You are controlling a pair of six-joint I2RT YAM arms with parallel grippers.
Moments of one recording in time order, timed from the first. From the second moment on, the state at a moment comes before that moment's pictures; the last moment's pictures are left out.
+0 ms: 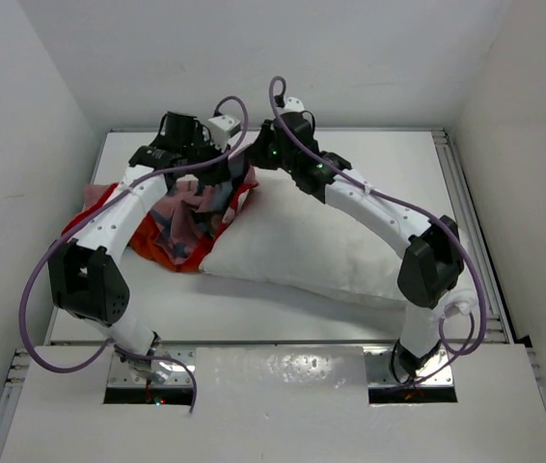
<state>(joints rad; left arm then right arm) -0.26 1.60 1.49 -0.62 0.38 0.33 0.68 1.86 1.68 -0.15 0.13 0.61</state>
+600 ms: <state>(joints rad) -0.20 1.64 1.58 -0.58 0.10 0.23 0.35 2.03 1.74 -0.57 -0.16 0.16</state>
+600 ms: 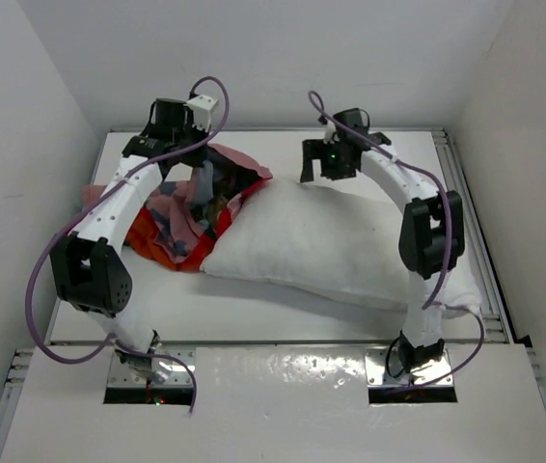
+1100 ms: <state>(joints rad) -0.23 1.74 1.64 -0.63 0.02 0.23 0.28 2.05 1.58 -0.61 -0.49 0.12</state>
